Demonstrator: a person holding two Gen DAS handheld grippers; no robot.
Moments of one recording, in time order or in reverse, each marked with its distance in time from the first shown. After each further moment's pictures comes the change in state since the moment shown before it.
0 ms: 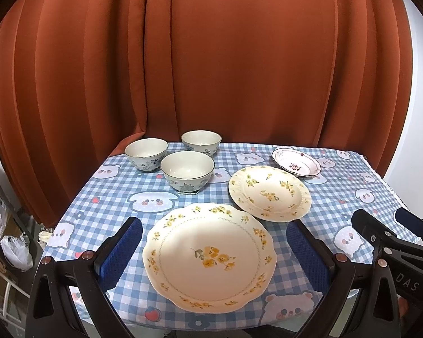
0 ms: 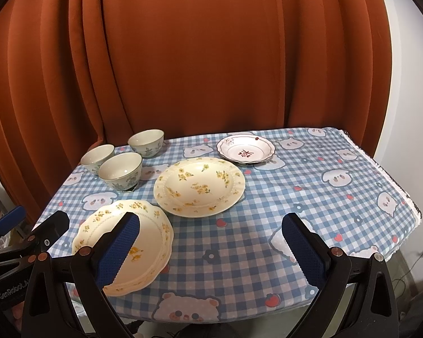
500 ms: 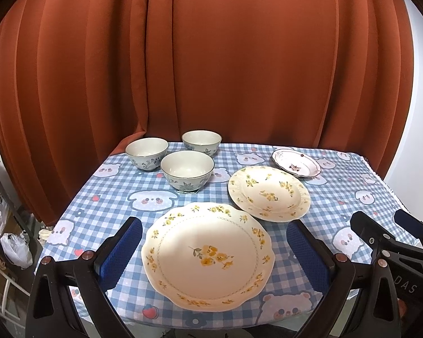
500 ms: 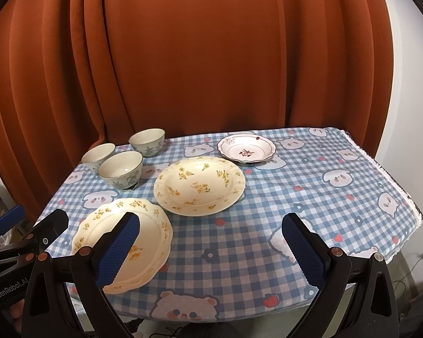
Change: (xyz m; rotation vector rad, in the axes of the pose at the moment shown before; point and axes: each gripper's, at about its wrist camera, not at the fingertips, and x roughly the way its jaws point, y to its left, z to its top) left arm -0.002 0.003 0.000 -0.012 0.003 -0.001; right arm 0.000 -0.002 -0.002 -0.009 -0.001 0.007
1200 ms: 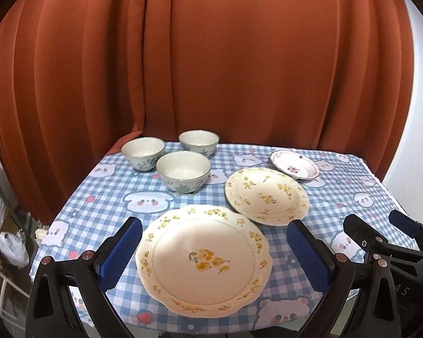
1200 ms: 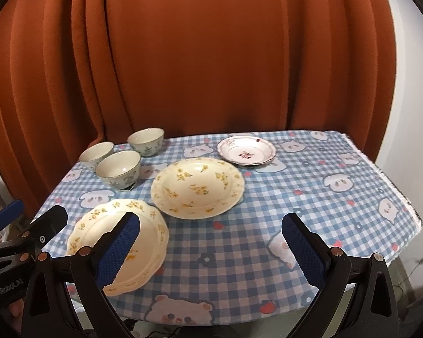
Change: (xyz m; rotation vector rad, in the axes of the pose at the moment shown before) left arm 0.011 -0.001 0.001 -0.017 0.007 -0.013; right arm 0.012 0.000 0.001 -0.026 0.006 0.006
